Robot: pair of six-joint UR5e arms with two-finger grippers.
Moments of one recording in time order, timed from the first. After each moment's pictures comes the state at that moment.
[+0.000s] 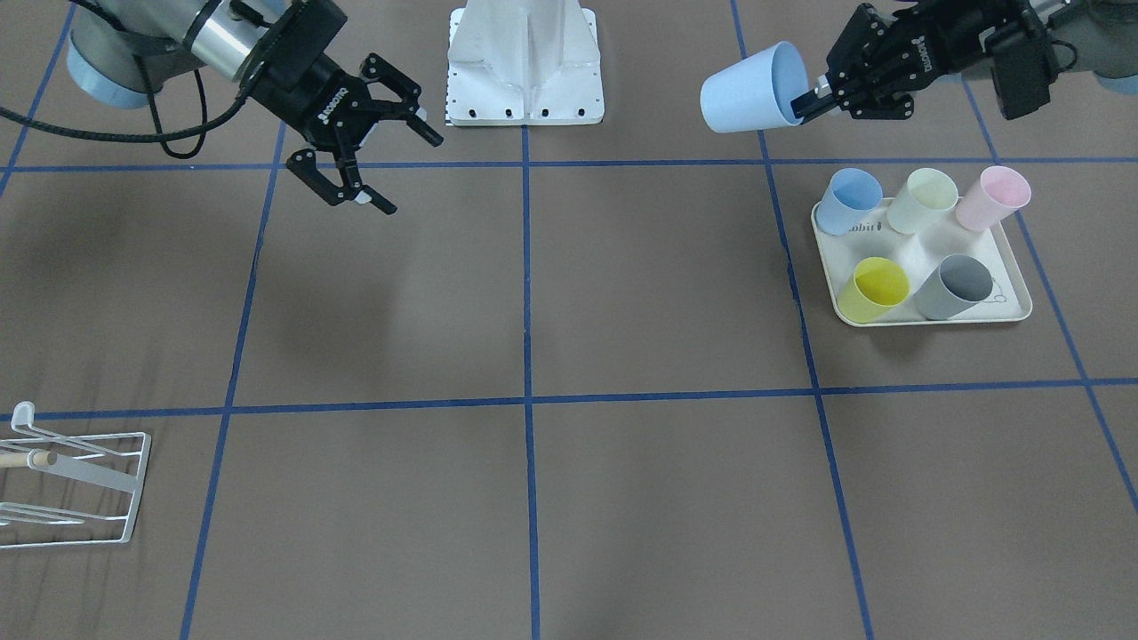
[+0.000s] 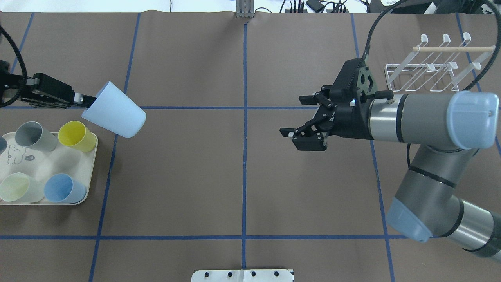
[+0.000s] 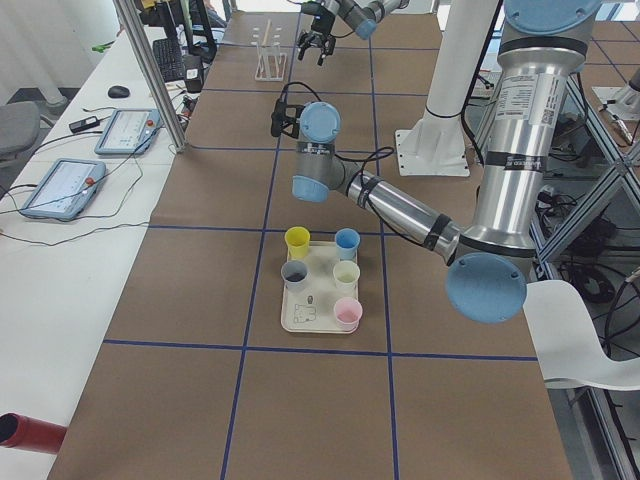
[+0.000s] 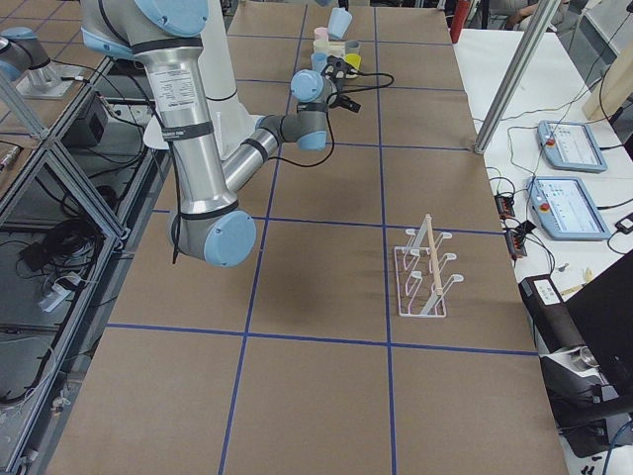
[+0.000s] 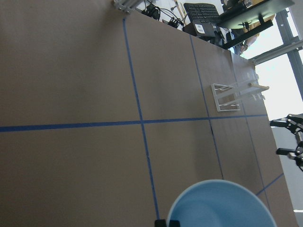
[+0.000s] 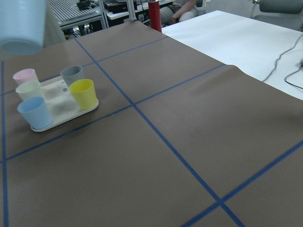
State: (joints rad) left arm -1.03 -1.77 -1.92 -2.82 -2.50 -1.59; right arm 0.59 -1.26 1.96 -0.61 1.84 0.46
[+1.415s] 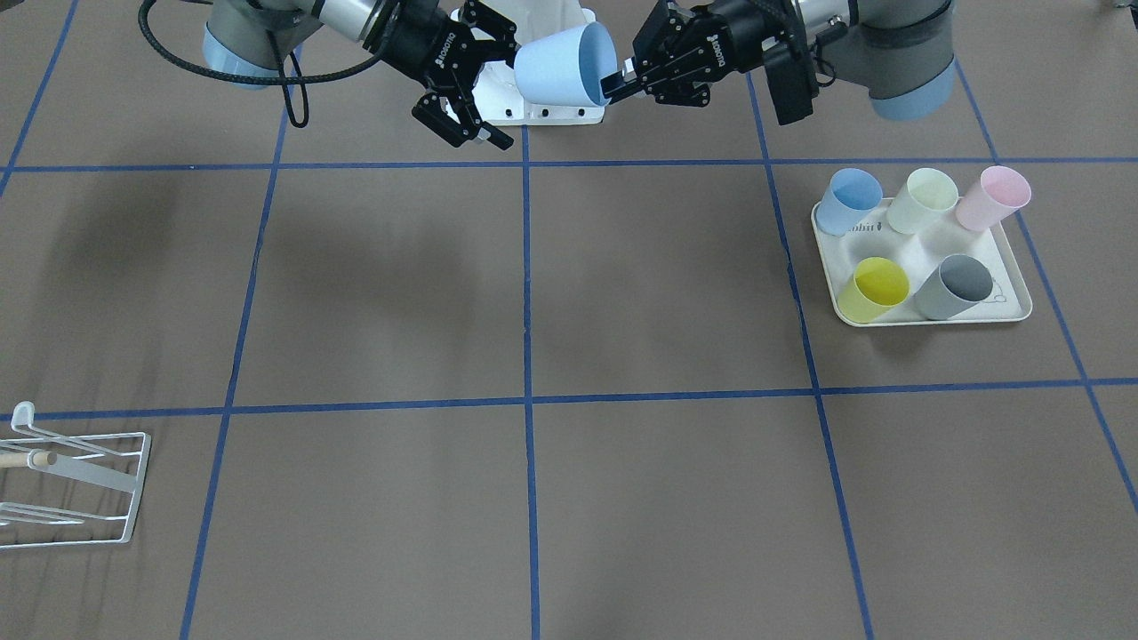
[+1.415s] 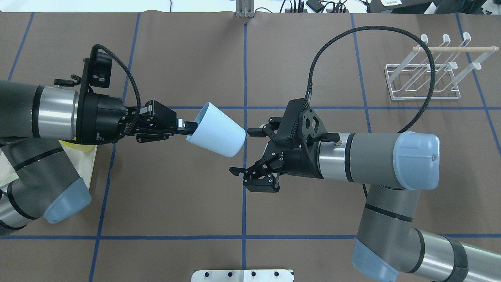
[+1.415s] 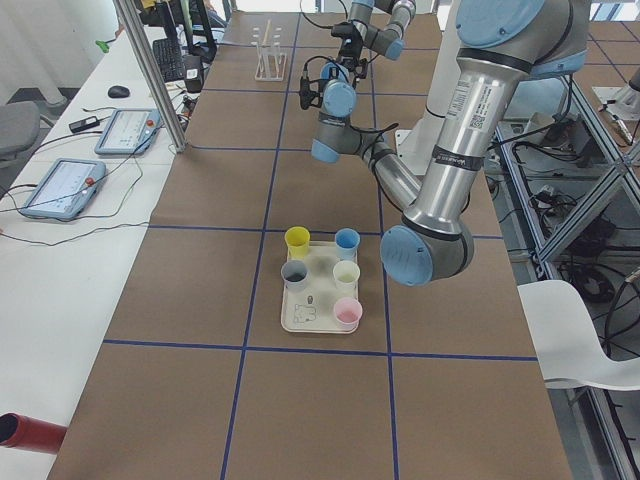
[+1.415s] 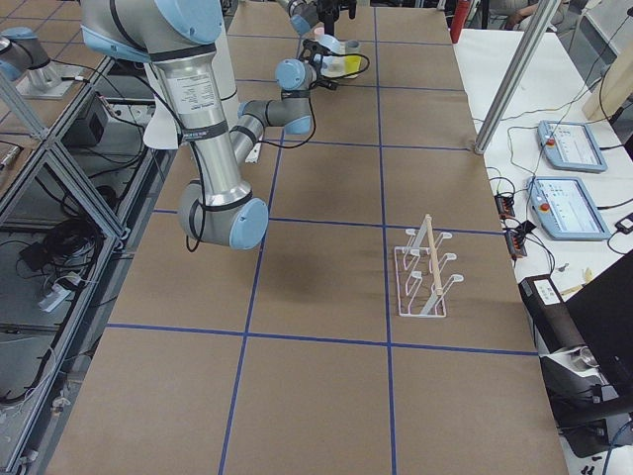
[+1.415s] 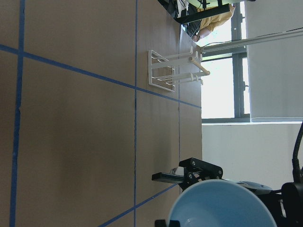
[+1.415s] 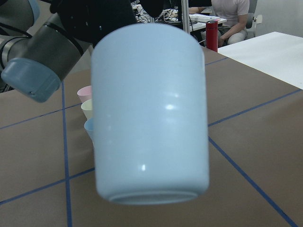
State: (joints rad) left arm -0.68 -1.92 -1.91 -2.82 -2.11 -1.79; right arm 0.44 -1.17 1.95 -0.60 1.75 0.41
